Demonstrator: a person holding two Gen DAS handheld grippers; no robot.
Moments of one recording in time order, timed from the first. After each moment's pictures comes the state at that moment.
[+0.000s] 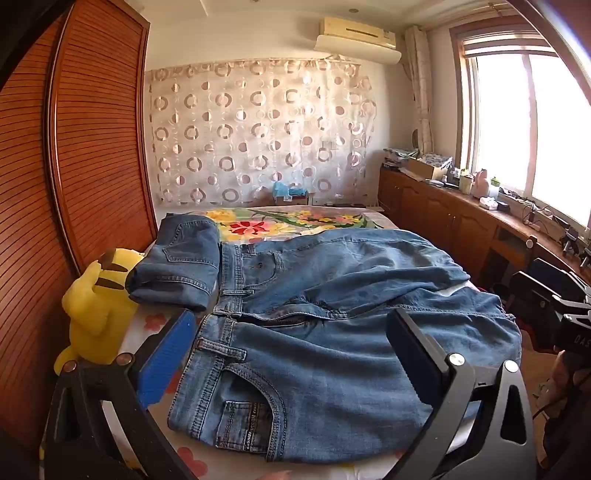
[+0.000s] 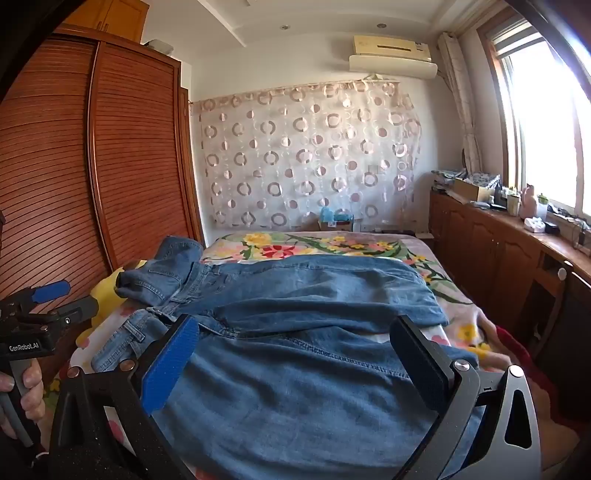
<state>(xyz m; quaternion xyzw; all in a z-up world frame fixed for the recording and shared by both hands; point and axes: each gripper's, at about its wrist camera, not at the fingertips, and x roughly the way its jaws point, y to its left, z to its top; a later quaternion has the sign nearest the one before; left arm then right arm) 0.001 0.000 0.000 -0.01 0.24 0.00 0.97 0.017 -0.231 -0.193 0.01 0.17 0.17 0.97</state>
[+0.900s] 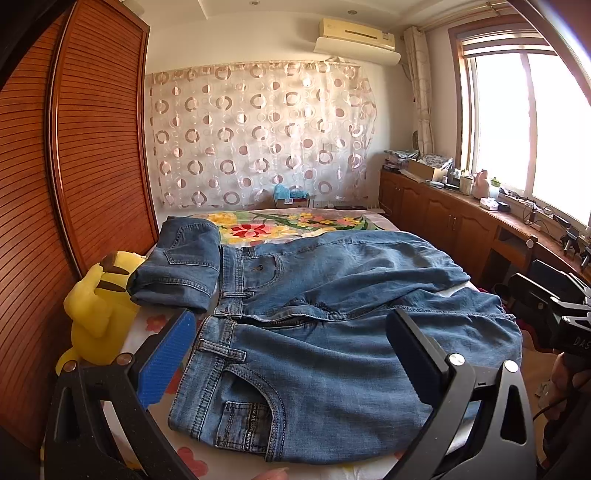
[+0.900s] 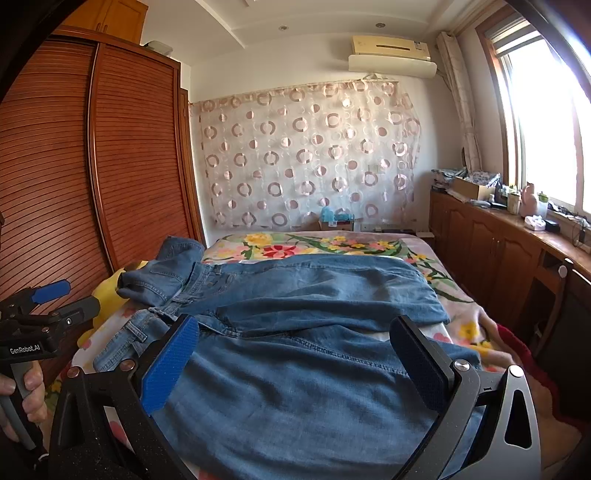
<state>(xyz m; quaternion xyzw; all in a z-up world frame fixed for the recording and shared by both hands) 0.000 0.000 0.000 -0.01 0.23 0.01 0.97 0.012 -0.230 -0.193 0.01 0.16 0.17 0.97</state>
